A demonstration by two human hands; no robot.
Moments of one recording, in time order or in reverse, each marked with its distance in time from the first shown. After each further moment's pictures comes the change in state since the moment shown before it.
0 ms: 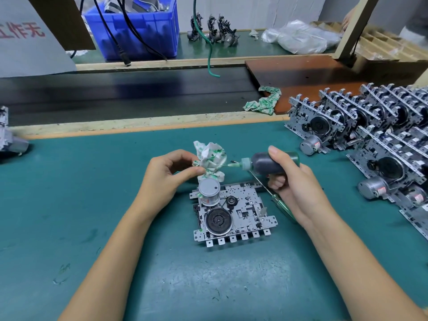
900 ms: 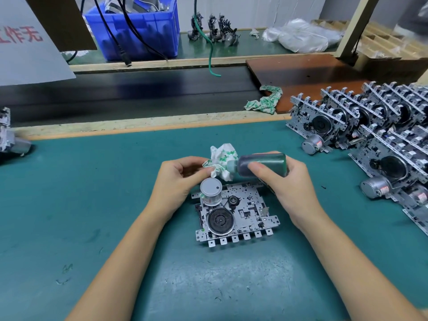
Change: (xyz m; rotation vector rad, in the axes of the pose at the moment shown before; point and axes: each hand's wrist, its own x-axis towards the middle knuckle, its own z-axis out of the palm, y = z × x) left_hand -0.002 -0.002 0.016 -0.147 0.031 -0.138; right_hand -0.008 0.005 0.008 -0.313 -0.107 -0.324
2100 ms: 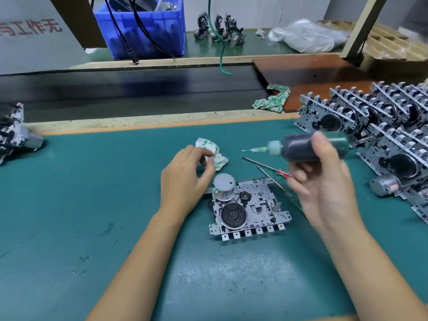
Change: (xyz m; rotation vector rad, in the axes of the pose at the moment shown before) left_hand -0.004 -0.007 -0.001 0.818 0.284 0.384; right_hand -0.024 -0.038 0.005 0.610 0.148 0.070
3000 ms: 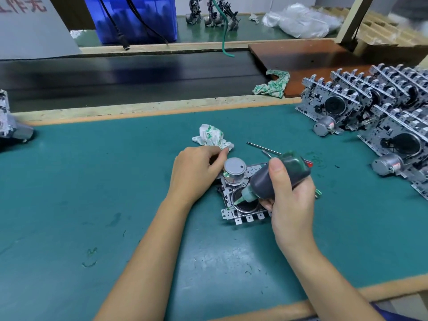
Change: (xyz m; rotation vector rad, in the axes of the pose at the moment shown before) left_hand 0.003 -0.011 0.005 -0.083 -0.252 0.026; right_hand -0.040 0.070 0.022 -0.437 0.177 -0.205
